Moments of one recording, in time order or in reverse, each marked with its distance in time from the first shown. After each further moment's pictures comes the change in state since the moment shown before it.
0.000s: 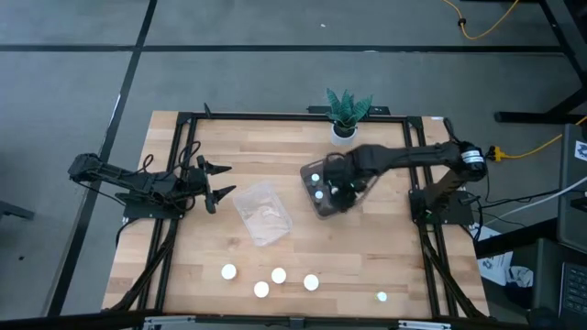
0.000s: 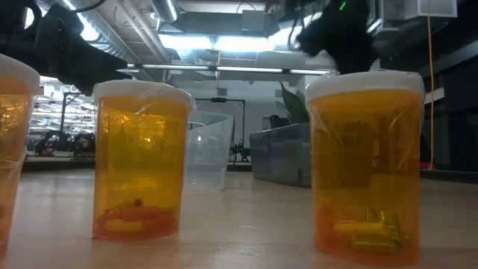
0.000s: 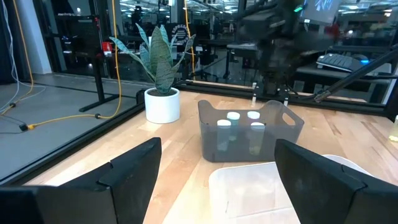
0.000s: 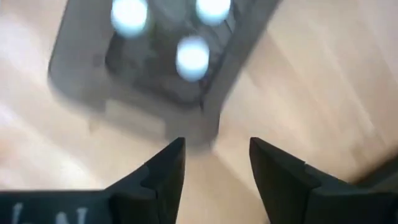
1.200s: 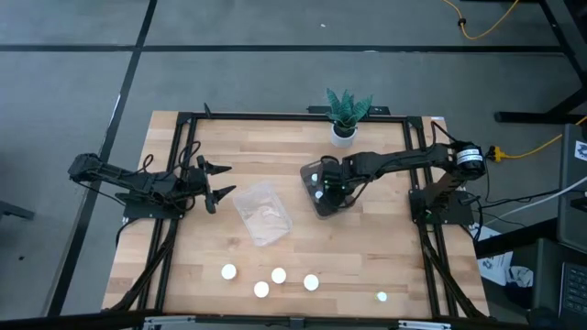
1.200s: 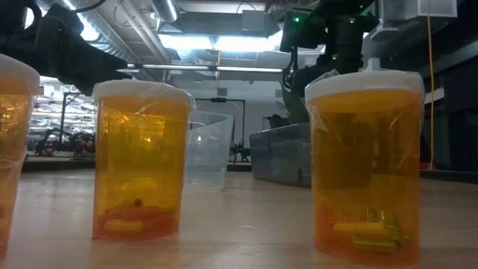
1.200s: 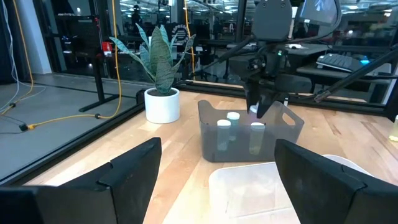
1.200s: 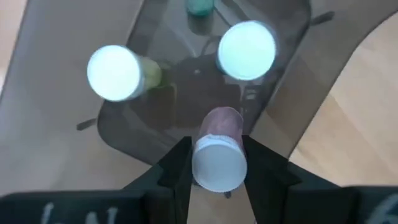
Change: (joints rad) left arm 0.000 0.000 0.000 0.000 0.000 0.000; right arm -0.082 0.004 -0.335 0.536 -0.006 -0.062
